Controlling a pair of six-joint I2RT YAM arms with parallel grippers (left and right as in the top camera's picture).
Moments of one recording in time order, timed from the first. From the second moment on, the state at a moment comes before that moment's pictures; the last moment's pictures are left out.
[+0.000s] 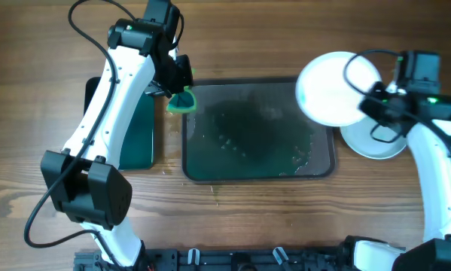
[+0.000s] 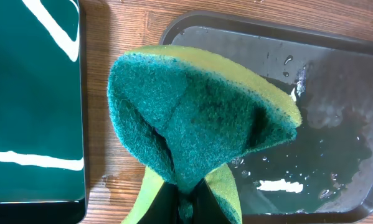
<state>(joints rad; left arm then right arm) -0.26 1.90 1.83 -1.29 0.08 -0.43 -0.19 1.41 1.18 -0.88 0.02 0.47</state>
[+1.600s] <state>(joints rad) 0.09 1.81 1.66 -1.22 -0.04 -0.12 -0.38 1.43 1.03 -0.80 -0.42 0.18</state>
